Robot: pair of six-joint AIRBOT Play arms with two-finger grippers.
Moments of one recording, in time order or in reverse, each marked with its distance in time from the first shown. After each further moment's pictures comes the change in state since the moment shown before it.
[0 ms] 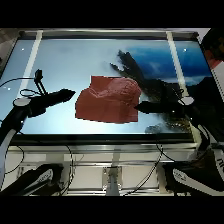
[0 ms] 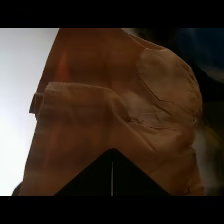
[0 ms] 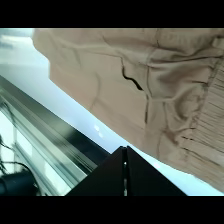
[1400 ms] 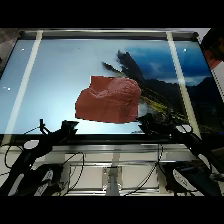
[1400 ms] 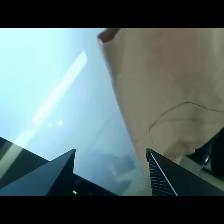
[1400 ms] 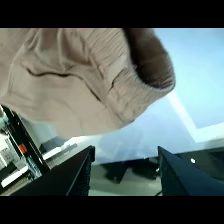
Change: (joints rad) left arm -0.001 0.377 -0.624 -0.101 0.122 -0.574; right arm 0.106 0.240 -0.412 0.147 -0.332 0.562
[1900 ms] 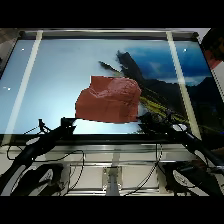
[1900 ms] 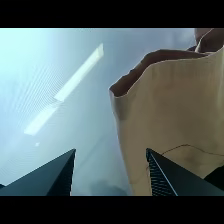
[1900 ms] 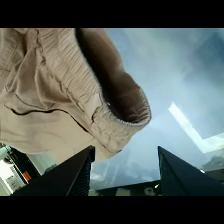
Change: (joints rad) left arm -0.001 -0.175 0.016 -0.311 0.085 0.293; right arm 0.031 -0.085 0.001 0.082 -0.112 -0.004
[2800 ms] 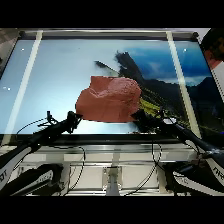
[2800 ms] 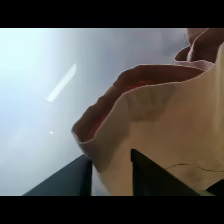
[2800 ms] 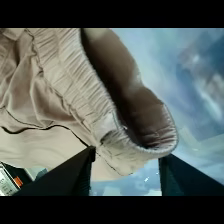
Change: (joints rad) left arm -0.120 -0.306 0.151 -0.176 0.034 0.185; right arm 0.113 -0.180 0.129 0.049 -0.085 0.002
